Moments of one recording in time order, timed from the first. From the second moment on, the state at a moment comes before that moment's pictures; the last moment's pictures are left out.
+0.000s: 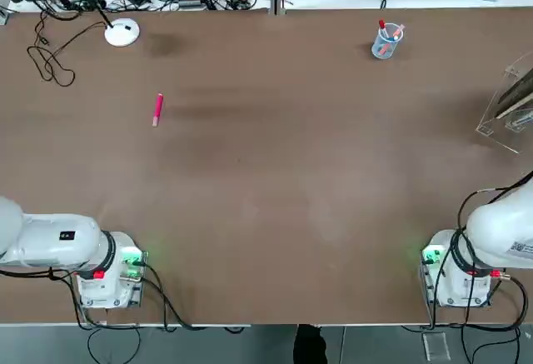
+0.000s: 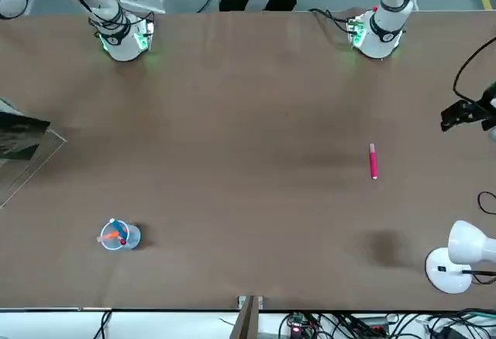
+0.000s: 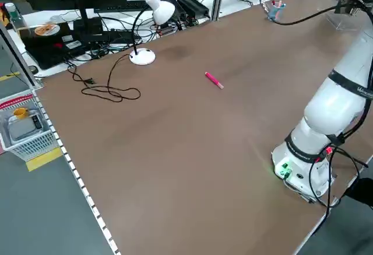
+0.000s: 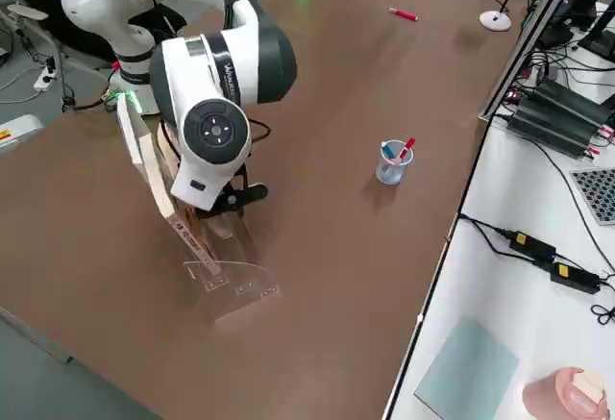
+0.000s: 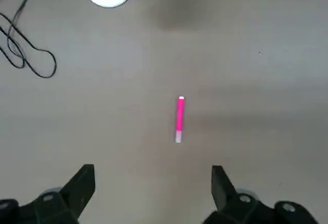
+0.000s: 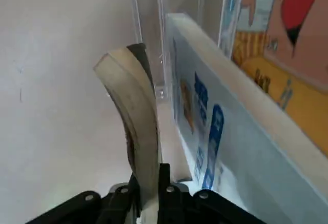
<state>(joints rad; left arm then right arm) 0.02 0.04 -0.09 -1.62 0.00 1.67 -0.05 -0.21 0.67 -0.54 -1.20 0.34 1.20 -0.08</state>
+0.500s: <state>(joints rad) 0.05 0.04 -0.09 -1.62 0.00 1.67 -0.02 -0.21 0.68 -0.54 -1.19 0.34 1.21 -0.09</state>
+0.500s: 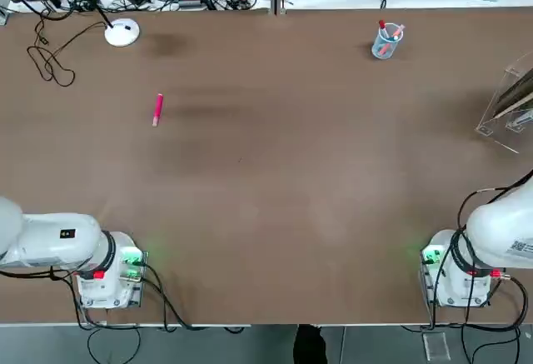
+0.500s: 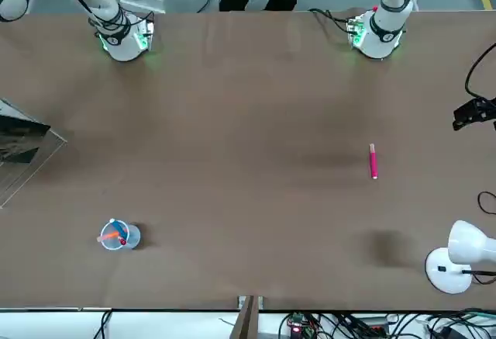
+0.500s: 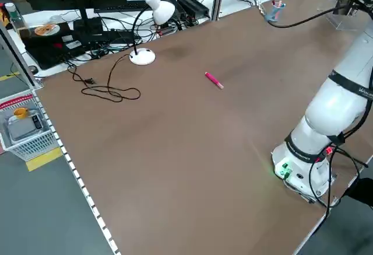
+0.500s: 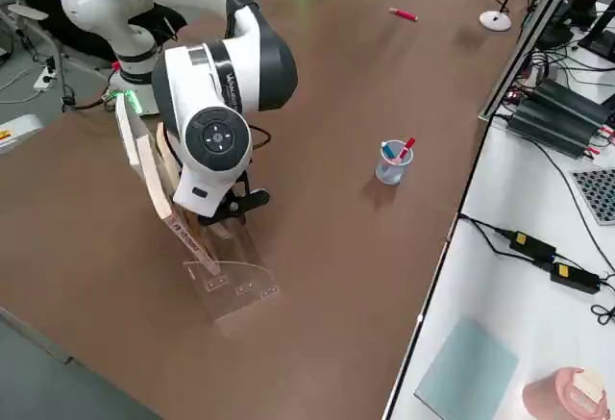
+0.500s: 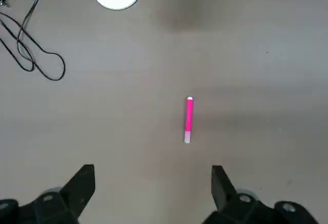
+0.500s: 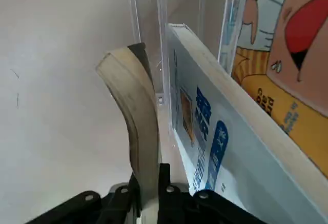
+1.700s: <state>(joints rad) 0.05 0.03 -0.09 -1.60 0.00 1.66 -0.02 -0.22 0.71 -0.54 -1.19 0.32 1.26 -0.15</state>
